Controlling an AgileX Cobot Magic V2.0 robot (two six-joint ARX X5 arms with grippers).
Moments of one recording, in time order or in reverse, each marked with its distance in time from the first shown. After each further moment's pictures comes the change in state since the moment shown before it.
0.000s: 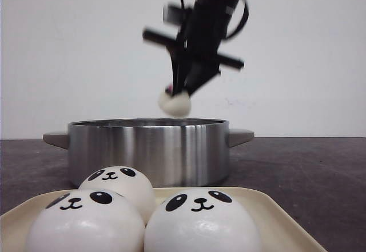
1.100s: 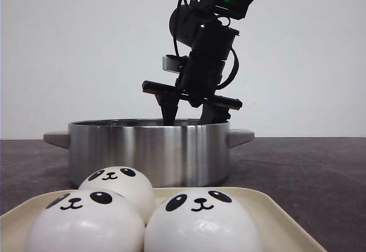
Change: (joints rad) left arm -0.015 0.000 0.000 -0.037 0.000 0.007; right arm -0.020 0.124 0.010 0.023 -0.003 0.050
